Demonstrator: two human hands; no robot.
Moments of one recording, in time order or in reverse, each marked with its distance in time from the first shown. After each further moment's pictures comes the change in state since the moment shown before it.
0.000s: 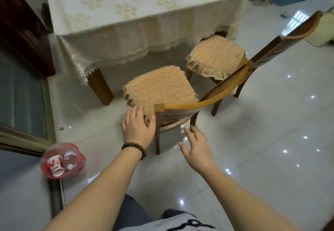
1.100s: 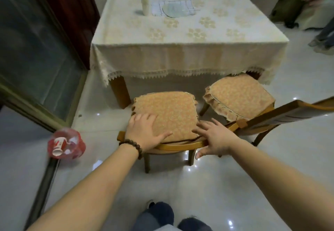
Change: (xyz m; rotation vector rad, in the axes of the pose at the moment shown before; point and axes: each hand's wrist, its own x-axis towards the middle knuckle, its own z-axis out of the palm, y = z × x) left_hand 0.066 0.146 0.025 0.372 -0.056 -0.009; right_hand 0.234 0.115 -0.185 -0.616 -0.599 -0.718
